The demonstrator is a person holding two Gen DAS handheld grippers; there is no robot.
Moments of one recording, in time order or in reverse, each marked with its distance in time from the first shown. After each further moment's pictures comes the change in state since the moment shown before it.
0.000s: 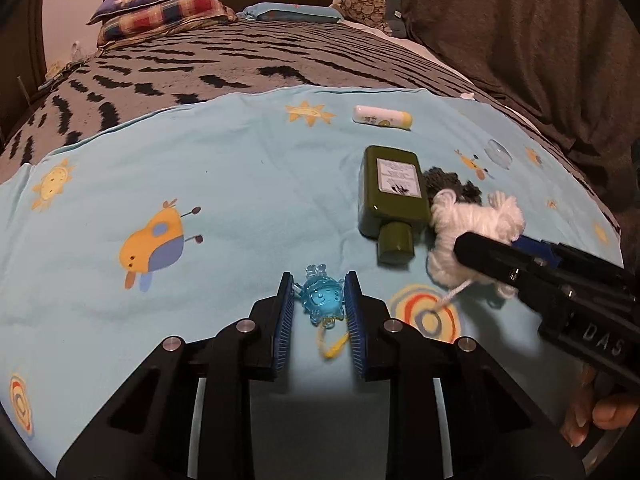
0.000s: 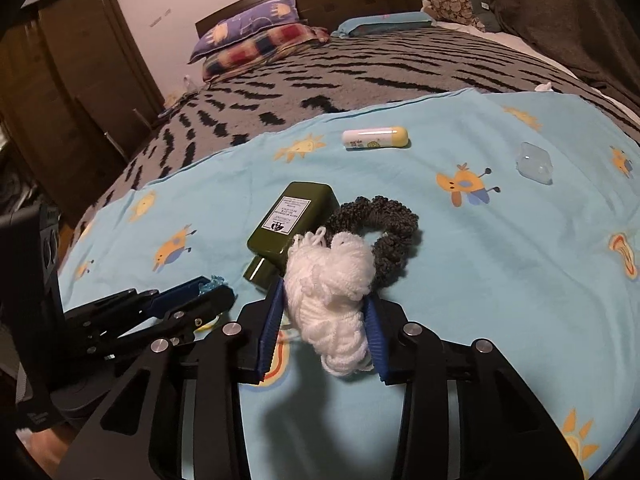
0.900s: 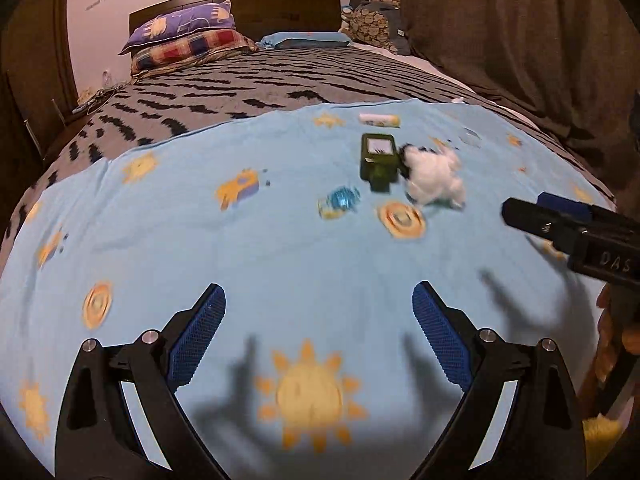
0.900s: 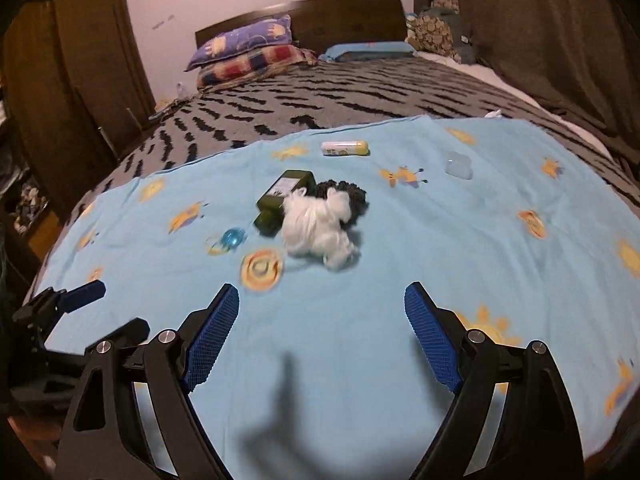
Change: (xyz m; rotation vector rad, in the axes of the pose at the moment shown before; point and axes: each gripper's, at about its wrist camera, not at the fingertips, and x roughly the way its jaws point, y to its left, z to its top) left arm -0.095 -0.007 -0.062 0.037 -0.088 0.111; right arm -0.077 0.006 -0.044 -0.049 -0.068 -0.117
